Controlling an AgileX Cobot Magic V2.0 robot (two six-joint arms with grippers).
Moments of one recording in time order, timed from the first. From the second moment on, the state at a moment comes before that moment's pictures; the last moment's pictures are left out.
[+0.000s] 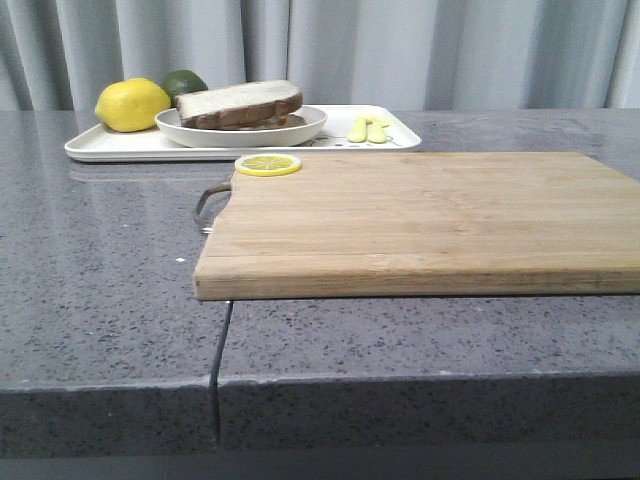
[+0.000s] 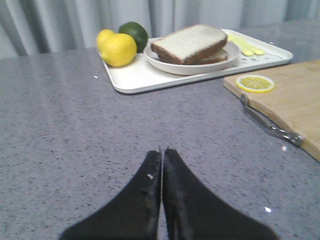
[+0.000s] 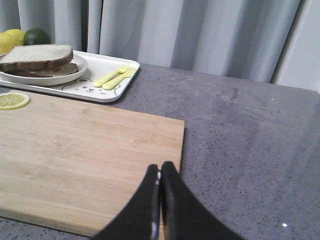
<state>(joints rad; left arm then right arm) -0.23 0.22 -0.17 0.03 0.18 -0.06 0.16 0.14 -0.29 0.07 0.32 -0.14</state>
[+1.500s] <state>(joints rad) -0.03 0.00 0.00 0.04 0.15 -0.06 0.16 0.14 -0.29 0.07 0.32 -0.14</state>
